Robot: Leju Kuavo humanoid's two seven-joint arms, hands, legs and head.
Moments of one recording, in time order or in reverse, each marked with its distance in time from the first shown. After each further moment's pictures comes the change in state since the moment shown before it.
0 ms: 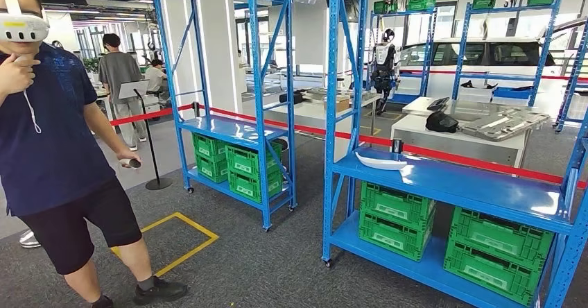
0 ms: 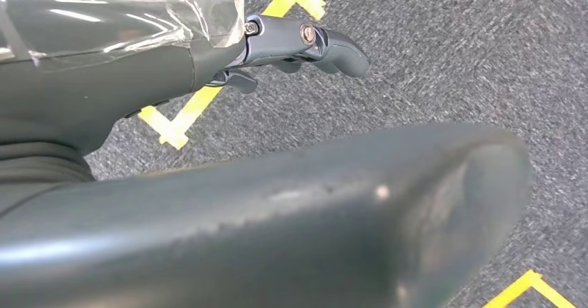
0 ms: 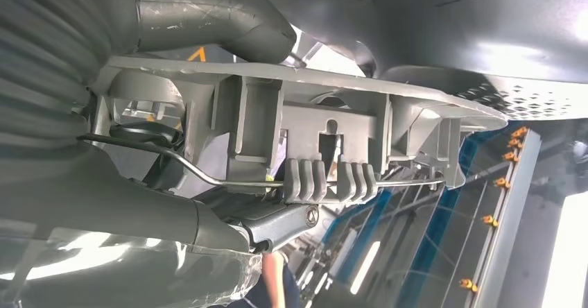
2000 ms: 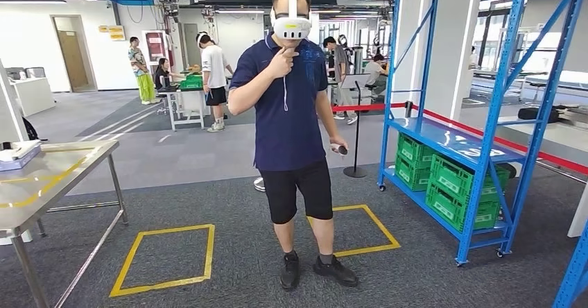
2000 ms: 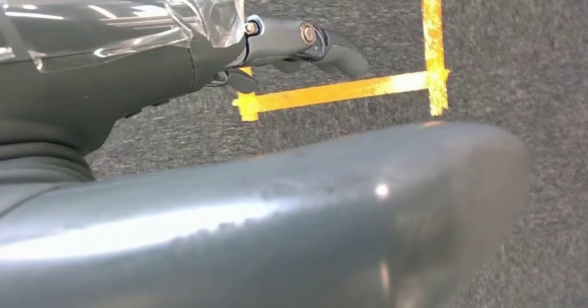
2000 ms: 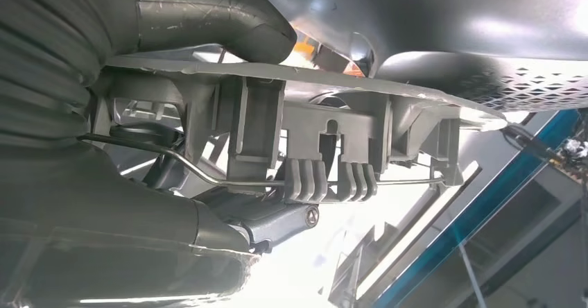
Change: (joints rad) left arm 0.127 0.000 -0.201 -0.037 0.198 0.047 0.091; right arm -0.026 0.024 0.015 0.031 -0.022 0.016 0.010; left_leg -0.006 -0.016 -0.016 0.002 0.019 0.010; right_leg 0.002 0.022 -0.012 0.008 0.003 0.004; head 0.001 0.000
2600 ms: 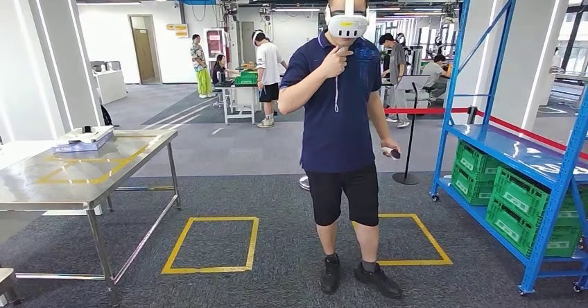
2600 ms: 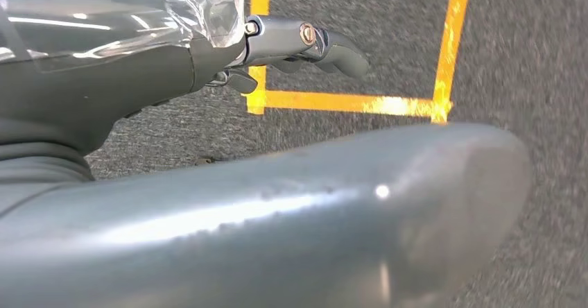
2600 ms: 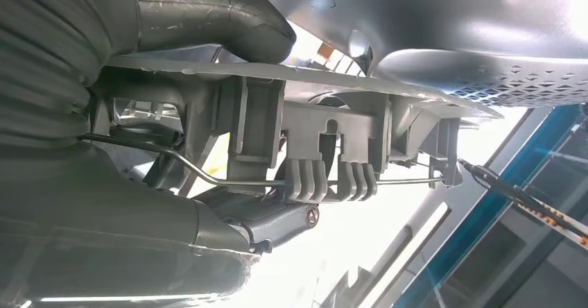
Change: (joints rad) left arm -0.012 0.001 0.029 -0.003 0.027 -0.016 -0.009; right arm 0.010 0.006 -0.017 -0.003 0.002 0.001 -0.009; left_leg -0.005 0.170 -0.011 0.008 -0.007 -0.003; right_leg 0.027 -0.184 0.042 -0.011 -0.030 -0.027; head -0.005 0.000
